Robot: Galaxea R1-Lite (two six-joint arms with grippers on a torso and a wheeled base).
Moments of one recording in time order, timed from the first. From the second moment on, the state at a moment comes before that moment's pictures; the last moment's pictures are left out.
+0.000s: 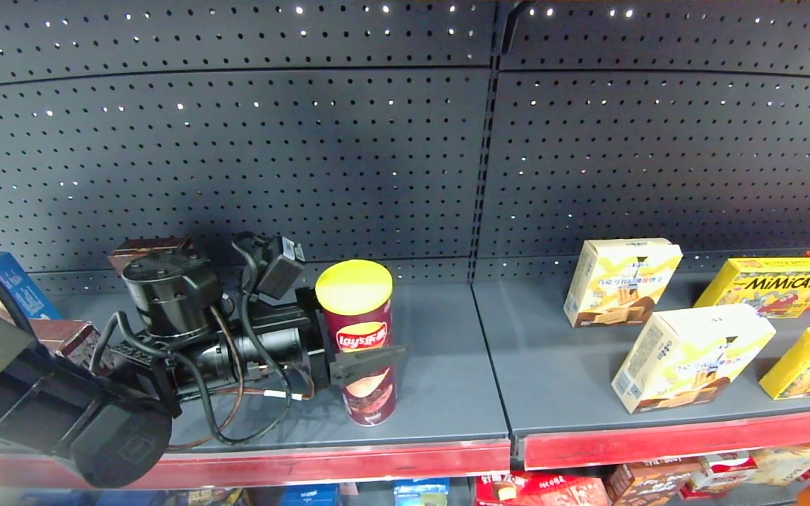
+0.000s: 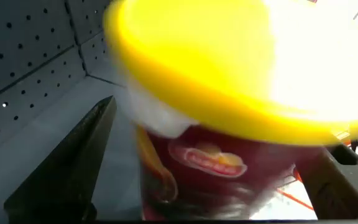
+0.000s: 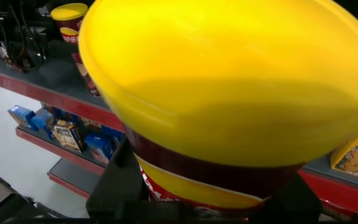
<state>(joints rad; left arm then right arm) -0.34 1.89 -0.63 -1.20 -0.82 0.02 0.20 0.40 -0.53 0.11 0.27 0.00</state>
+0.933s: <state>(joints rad) -0.19 1.73 -0.31 -1.42 -0.83 0.02 0.21 0.39 -0.53 0.12 0.27 0.01</state>
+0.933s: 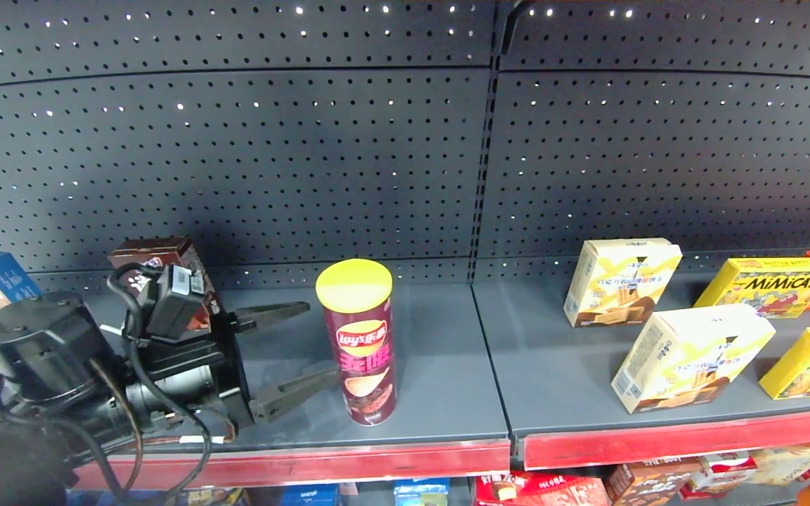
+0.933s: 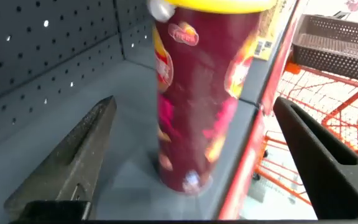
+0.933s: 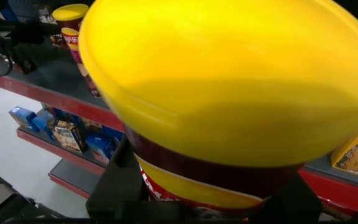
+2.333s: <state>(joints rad) -0.14 0.70 -0.13 -0.43 -0.06 0.03 0.19 0.38 -0.52 0.12 0.27 0.01</state>
